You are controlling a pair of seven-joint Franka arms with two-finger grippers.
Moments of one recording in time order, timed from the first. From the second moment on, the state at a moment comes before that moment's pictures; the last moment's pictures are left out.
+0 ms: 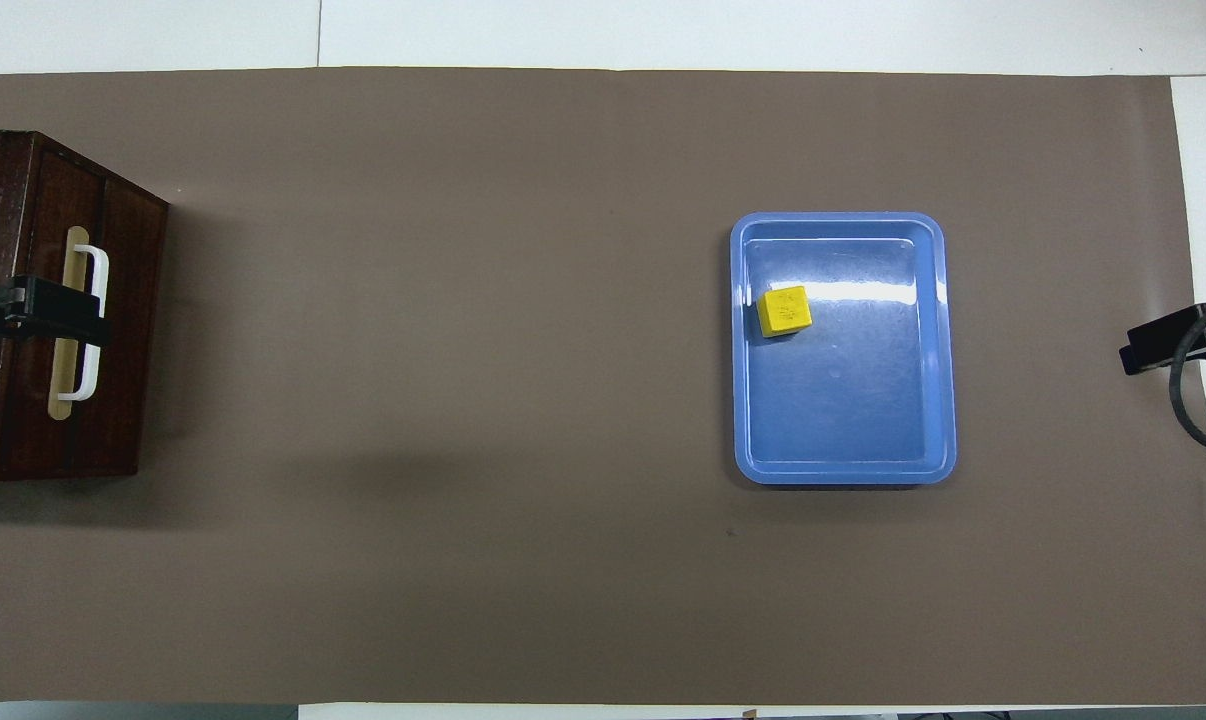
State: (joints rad) left arm 0.02 -0.04 -0.06 -1.64 -0.01 1.54 -0.02; right arm -0.12 -0.03 0.07 -1.57 -0.04 1.41 -0.14
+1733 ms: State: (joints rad) left arm 0.02 -0.04 -0.06 -1.64 -0.01 1.54 -0.02; right arm -0.16 0.14 0.06 -1.86 0.62 1.70 0.92
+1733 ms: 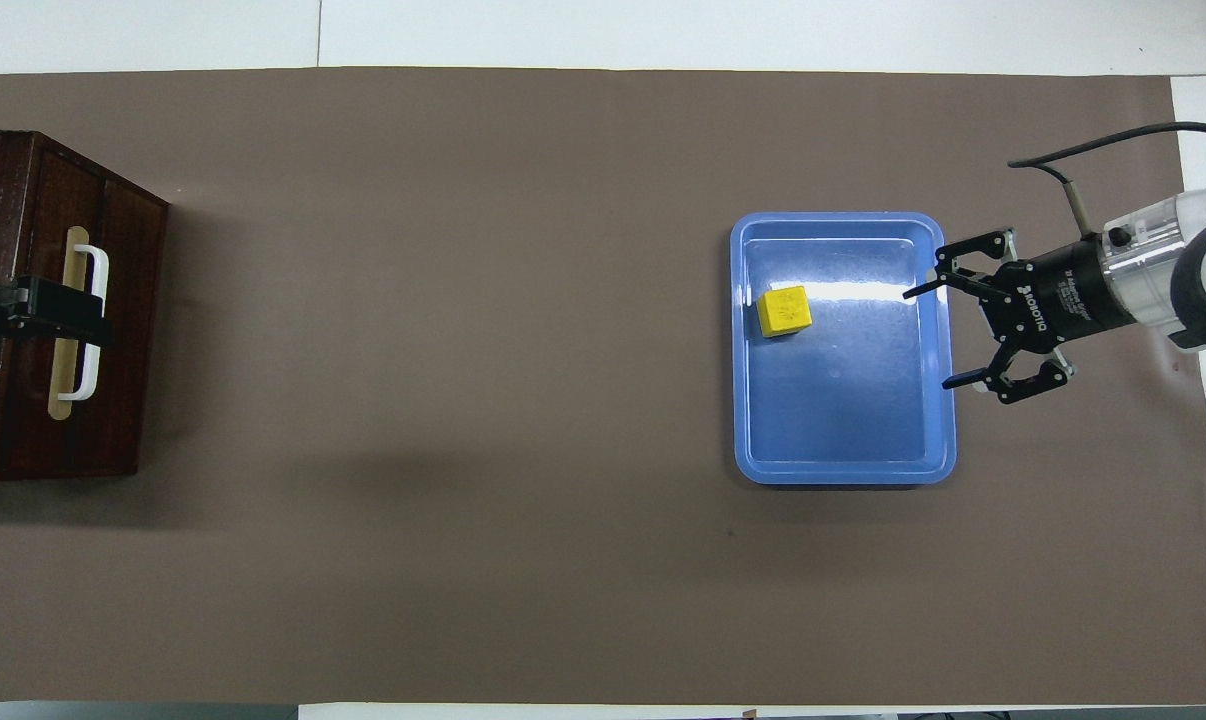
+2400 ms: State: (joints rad) left arm 0.02 -0.04 -0.06 -1.64 -0.01 1.54 -0.02; right arm -0.16 0.38 0.07 -1.84 0.79 1.78 0.94
